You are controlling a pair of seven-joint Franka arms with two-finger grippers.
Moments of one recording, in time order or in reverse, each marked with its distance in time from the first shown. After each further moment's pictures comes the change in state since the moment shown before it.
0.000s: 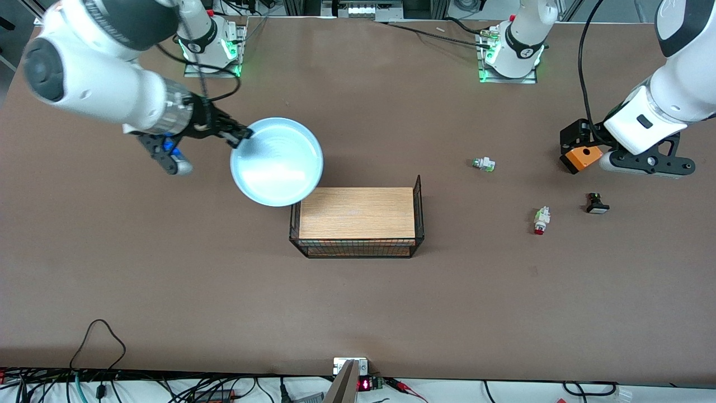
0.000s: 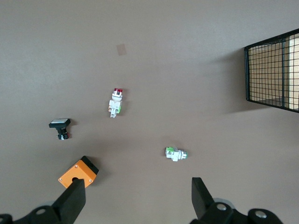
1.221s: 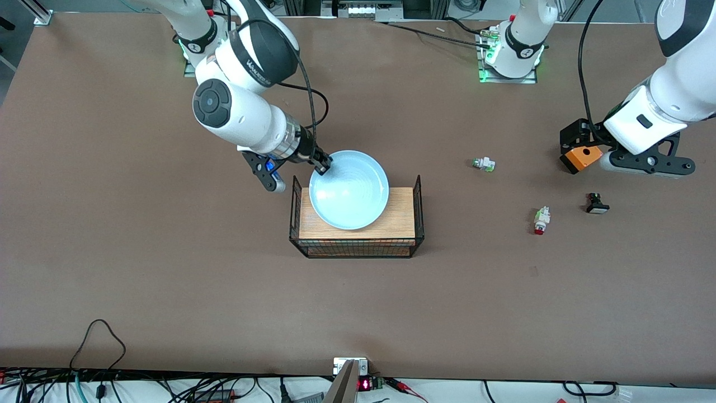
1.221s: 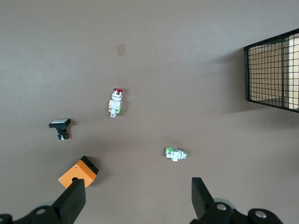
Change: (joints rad) left arm 0.000 0.000 0.000 0.001 0.000 -0.001 0.000; right arm 0.213 0.212 -0.004 -0.009 0.001 0.363 0.226
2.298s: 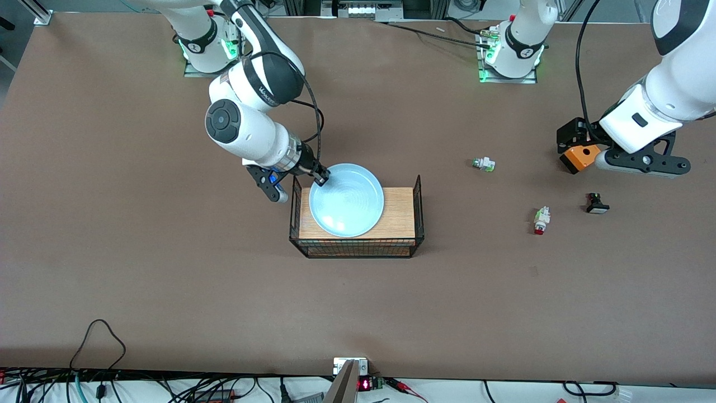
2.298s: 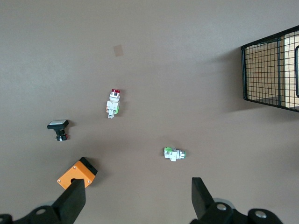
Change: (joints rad) left arm 0.002 0.000 -0.013 0.002 0.000 0.000 0.000; right arm 0.001 0.025 0.000 -0.098 0.000 0.141 -0.105
